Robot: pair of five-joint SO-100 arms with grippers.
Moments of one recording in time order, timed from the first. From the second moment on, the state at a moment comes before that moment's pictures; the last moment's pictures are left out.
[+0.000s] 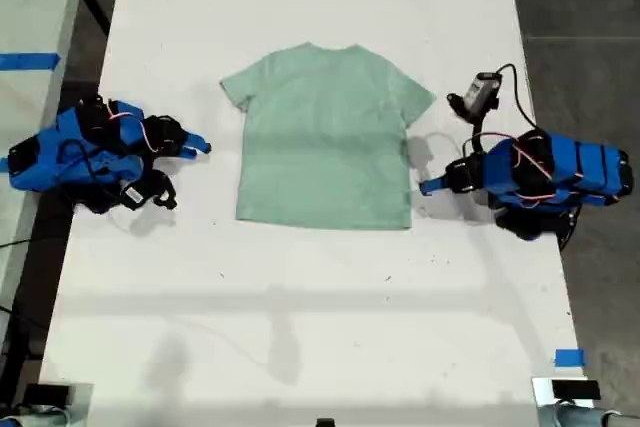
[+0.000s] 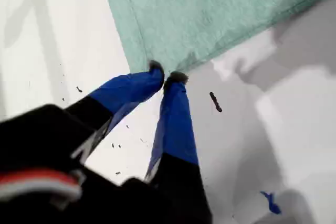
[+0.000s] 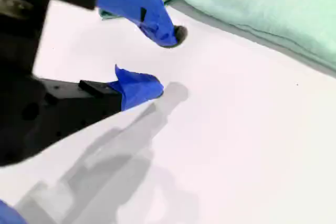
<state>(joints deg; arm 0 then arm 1) -14.9 191.2 173.1 77.3 5.0 9.4 192.9 171.8 73.2 -34.9</state>
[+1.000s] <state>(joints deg) -5.0 189.9 172.5 76.4 -2.4 8.8 193.4 169.9 73.1 13.4</state>
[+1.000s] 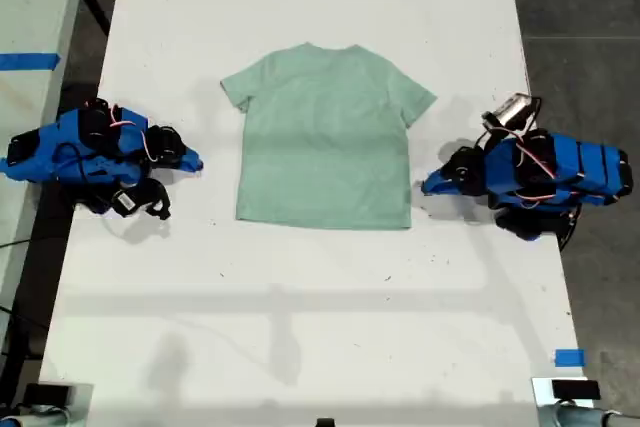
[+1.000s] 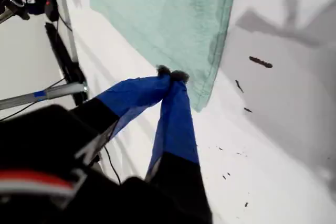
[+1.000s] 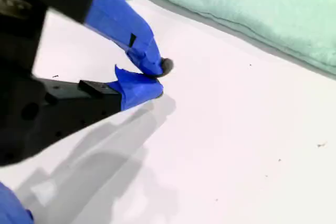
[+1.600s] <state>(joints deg) -25.0 140.1 123.7 78.8 22.9 30.9 146.8 121.9 86.2 -14.8</state>
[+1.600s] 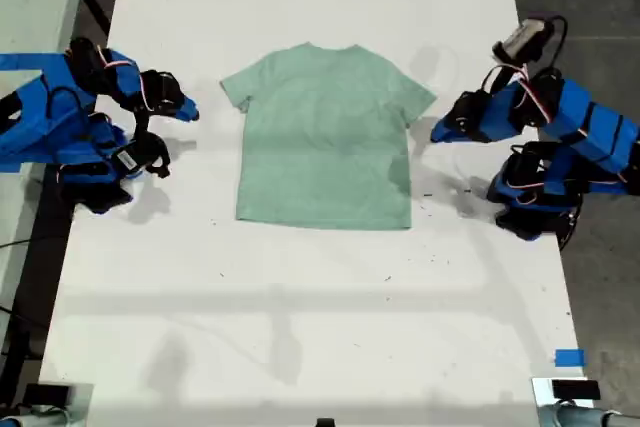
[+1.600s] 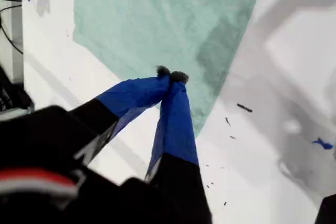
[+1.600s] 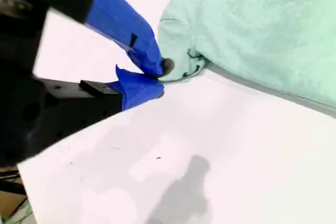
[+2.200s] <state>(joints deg) -46.1 95.8 80.4 89.6 40.8 55.8 119.1 91.9 93.0 -38.1</state>
